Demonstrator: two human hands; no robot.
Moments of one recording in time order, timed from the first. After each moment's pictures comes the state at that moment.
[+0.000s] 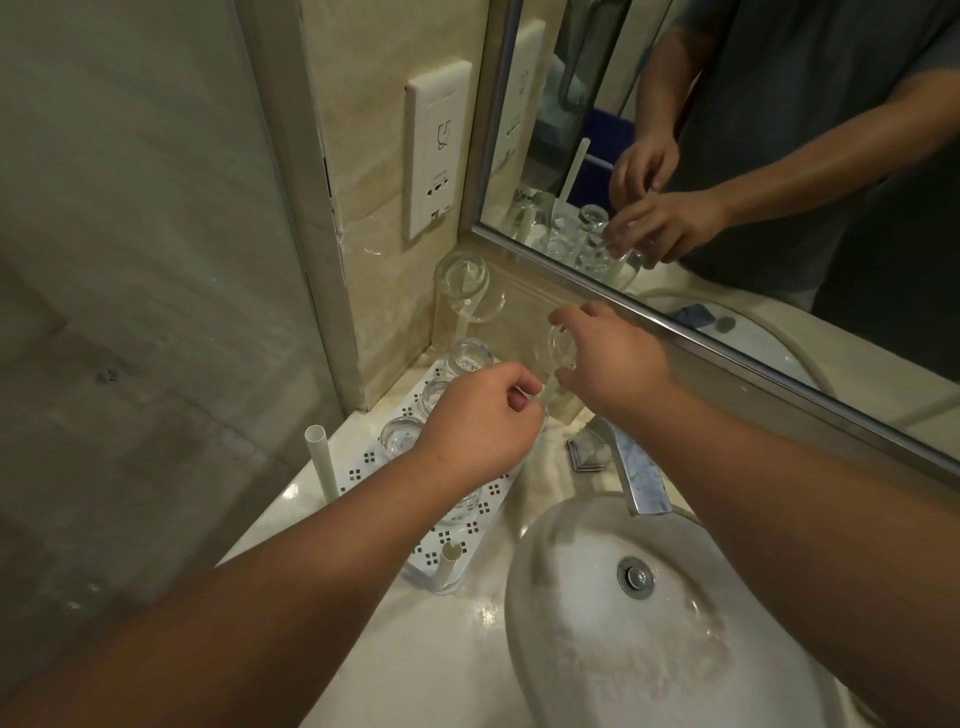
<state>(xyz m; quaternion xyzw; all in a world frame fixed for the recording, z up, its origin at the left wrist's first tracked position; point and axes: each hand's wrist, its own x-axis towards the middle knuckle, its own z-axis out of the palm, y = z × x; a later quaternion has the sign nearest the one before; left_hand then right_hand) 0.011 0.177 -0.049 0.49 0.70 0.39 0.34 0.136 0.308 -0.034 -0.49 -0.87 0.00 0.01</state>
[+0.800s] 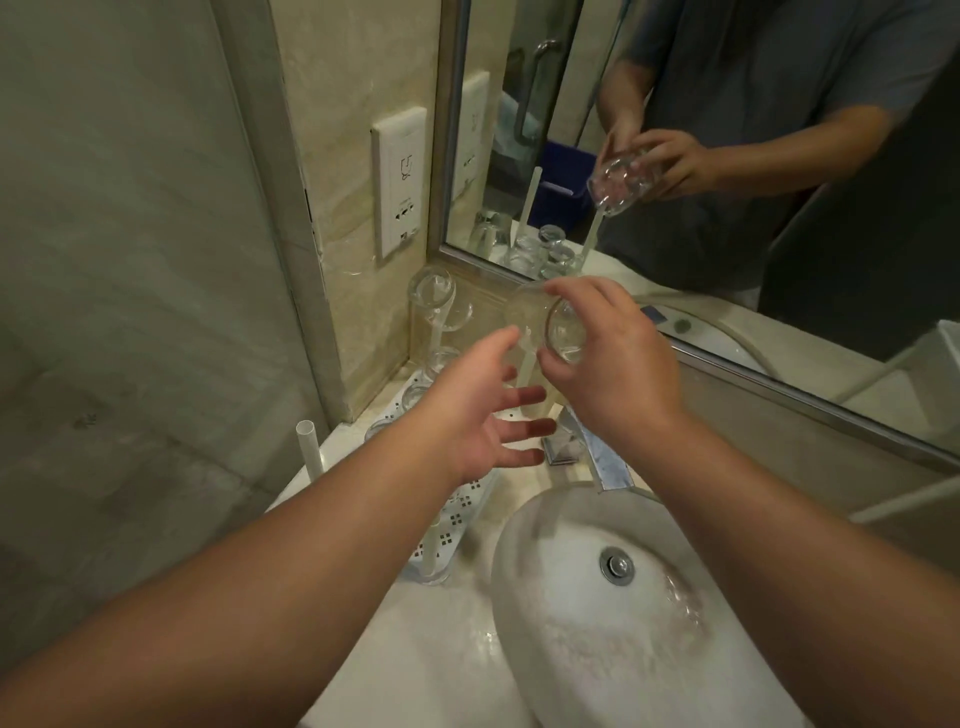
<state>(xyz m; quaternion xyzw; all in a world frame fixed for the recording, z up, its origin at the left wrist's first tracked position) 0.039 0.155 0.021 0.12 0.53 0.47 0.70 0.169 0.220 0.028 -0.45 -0.84 0.03 0.29</state>
